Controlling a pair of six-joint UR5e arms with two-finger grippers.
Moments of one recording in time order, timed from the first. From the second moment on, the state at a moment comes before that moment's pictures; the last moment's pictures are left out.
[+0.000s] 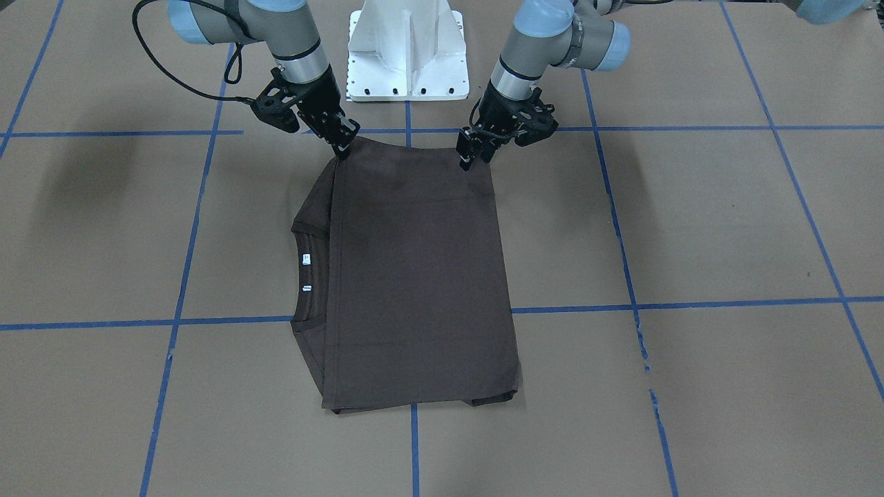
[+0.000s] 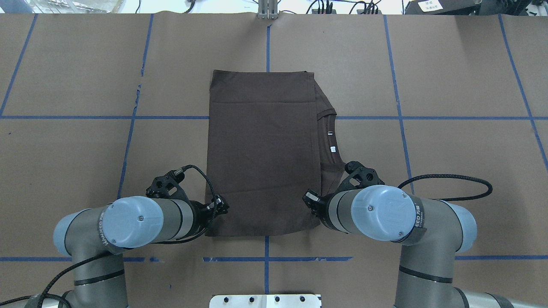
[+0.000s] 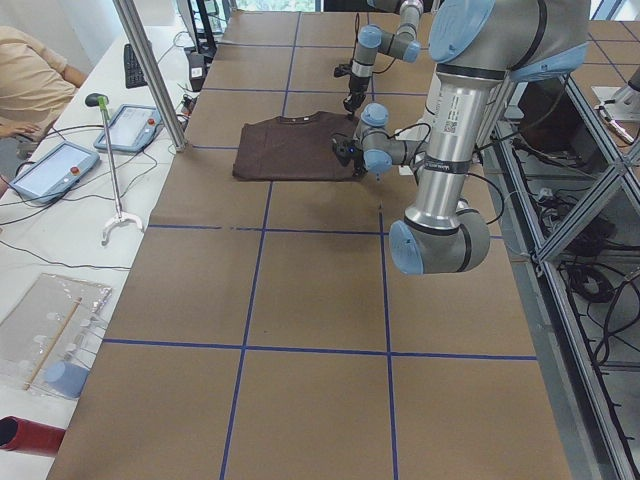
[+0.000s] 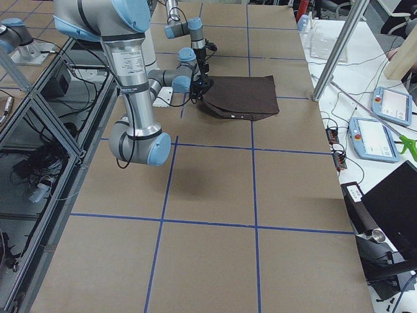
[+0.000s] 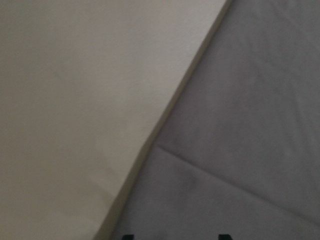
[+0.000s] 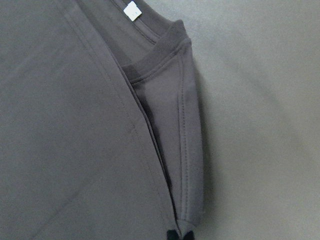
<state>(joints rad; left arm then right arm) -0.28 -1.91 -1.86 -1.99 -1.63 -1.99 0.30 -1.22 1.98 -1.37 1.63 2.03</state>
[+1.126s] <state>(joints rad) -0.24 -1.90 -1.88 -1.90 -1.65 -2.01 0.29 -1.22 1.97 -1.37 1.63 2.03</state>
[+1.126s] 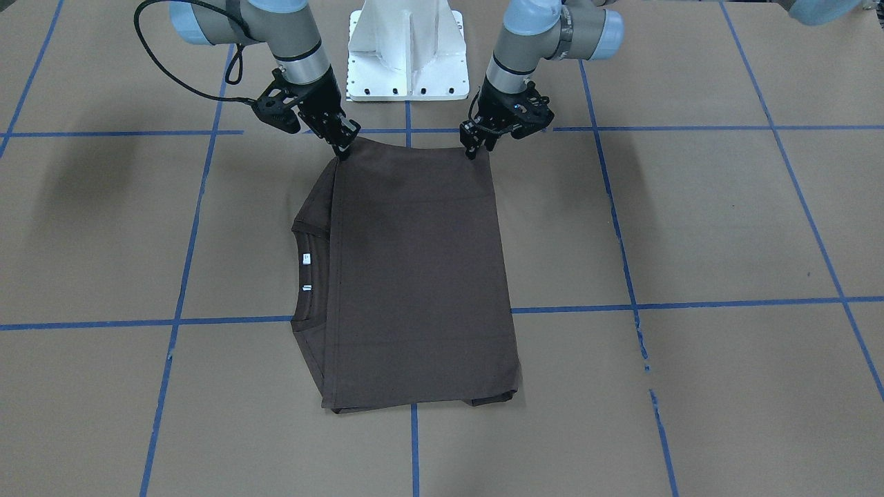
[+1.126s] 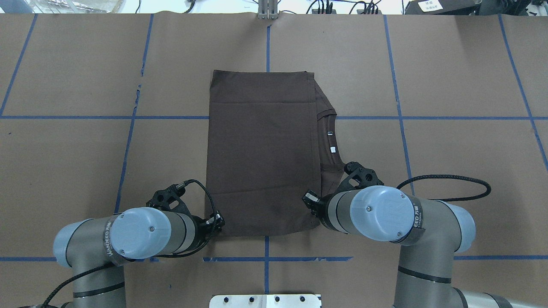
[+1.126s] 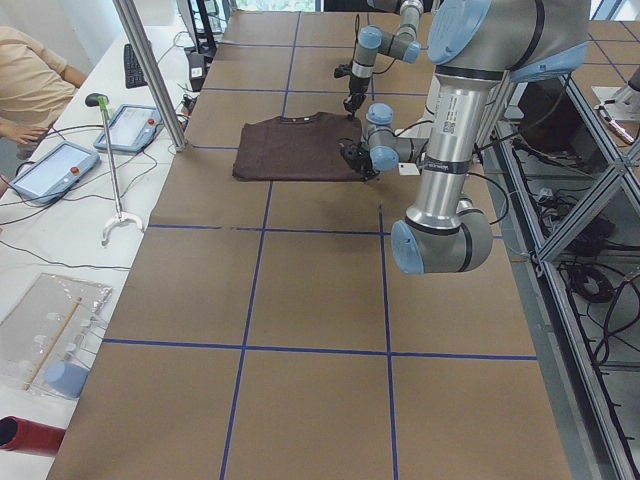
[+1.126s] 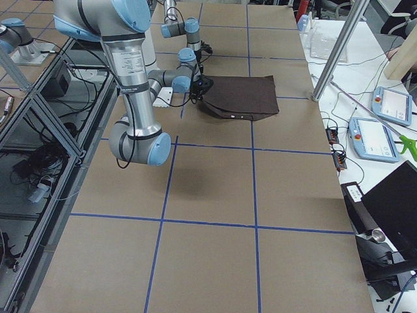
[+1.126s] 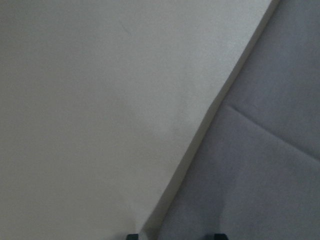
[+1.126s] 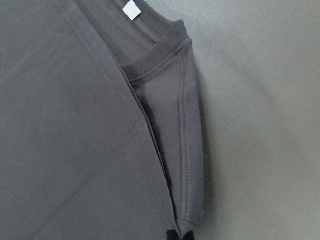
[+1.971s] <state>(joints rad) -0.24 -1.88 -1.96 -1.90 -1.69 -2.03 0.28 -1.23 1.99 -1.37 1.62 2.04</state>
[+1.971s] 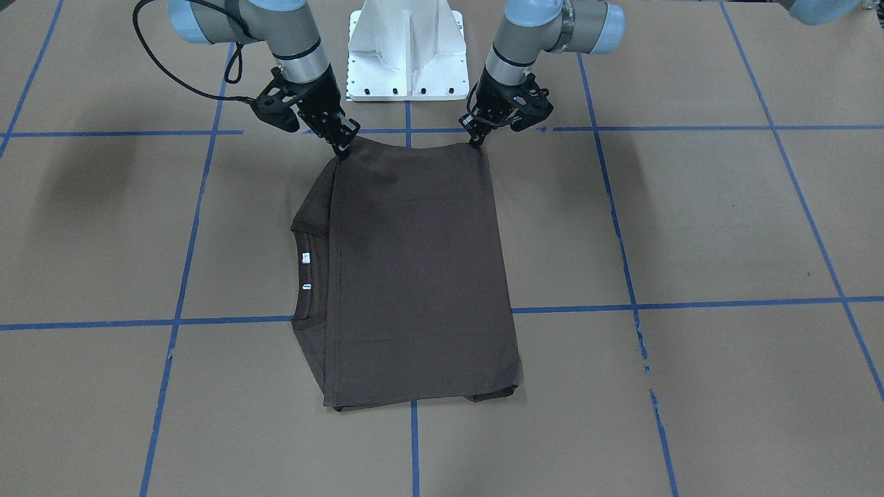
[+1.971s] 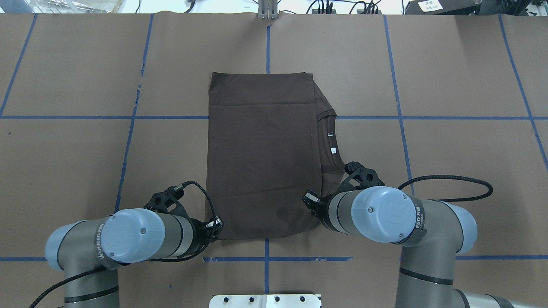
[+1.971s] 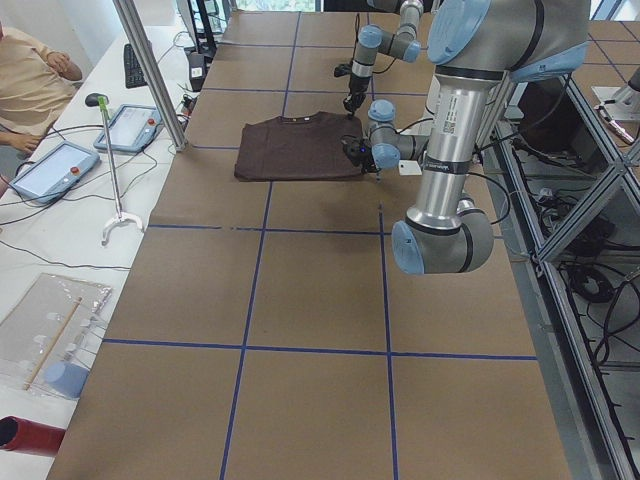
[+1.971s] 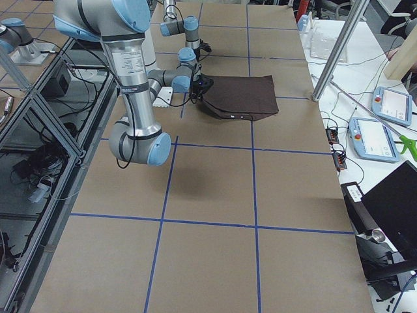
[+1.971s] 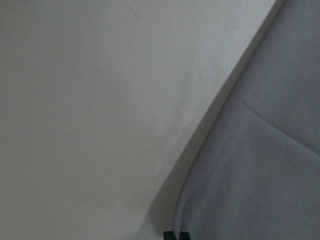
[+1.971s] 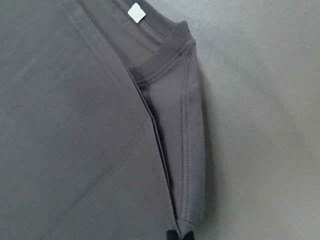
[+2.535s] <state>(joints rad) -0.14 -1.80 -2.28 -1.76 -1.70 -2.12 0.17 -1.31 2.28 -1.55 1.62 2.05</state>
